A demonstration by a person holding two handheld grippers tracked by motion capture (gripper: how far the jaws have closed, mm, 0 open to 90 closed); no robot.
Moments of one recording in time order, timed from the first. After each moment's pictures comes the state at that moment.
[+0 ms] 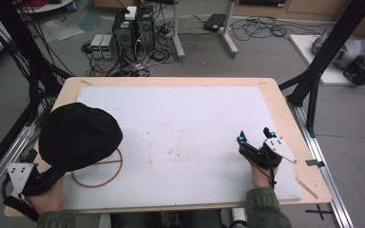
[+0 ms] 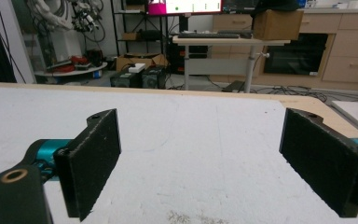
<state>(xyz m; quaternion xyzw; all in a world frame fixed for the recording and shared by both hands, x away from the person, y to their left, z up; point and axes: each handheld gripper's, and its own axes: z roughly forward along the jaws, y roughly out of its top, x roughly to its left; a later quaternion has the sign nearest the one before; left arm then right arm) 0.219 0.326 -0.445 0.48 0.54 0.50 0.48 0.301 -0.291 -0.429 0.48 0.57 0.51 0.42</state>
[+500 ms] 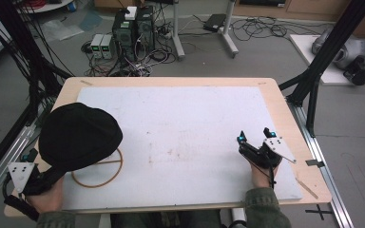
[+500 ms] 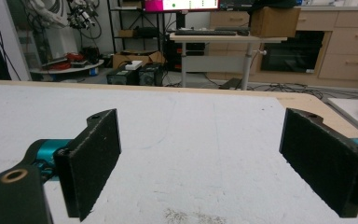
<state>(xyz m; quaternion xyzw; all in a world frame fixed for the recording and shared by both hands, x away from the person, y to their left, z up) 0.220 0.327 -0.445 0.48 0.53 0.50 0.48 0.302 -0.291 -0.430 0.49 0.57 0.51 0.43</state>
